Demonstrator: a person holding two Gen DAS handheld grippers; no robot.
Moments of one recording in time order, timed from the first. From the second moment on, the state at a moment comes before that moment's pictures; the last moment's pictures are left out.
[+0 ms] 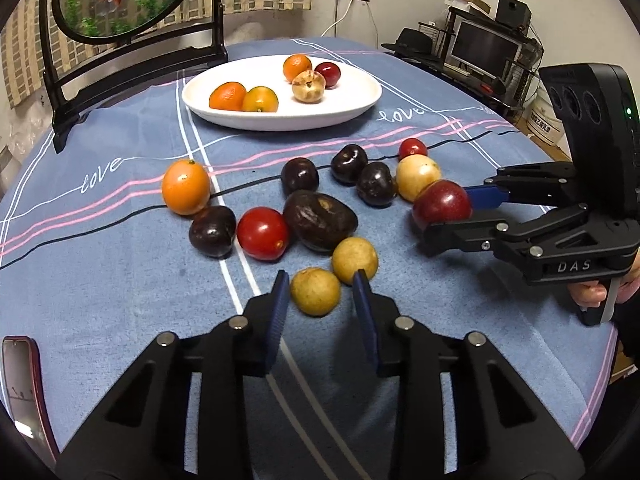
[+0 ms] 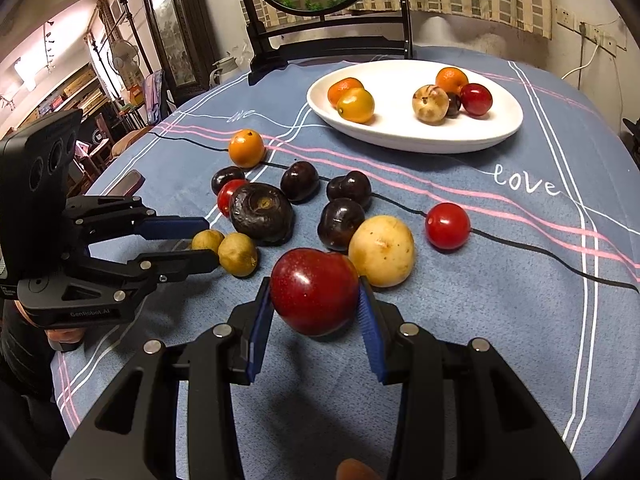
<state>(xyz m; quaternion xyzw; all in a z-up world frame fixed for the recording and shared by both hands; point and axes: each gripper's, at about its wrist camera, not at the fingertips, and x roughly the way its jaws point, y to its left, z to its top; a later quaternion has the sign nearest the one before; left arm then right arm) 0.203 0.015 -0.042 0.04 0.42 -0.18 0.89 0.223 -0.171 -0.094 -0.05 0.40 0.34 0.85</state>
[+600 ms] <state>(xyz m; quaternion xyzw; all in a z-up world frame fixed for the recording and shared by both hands) 0.204 0.026 -0.039 0.01 0.43 -0.18 0.89 0.226 -0.178 -0.085 -0.02 0.40 0.36 0.84</state>
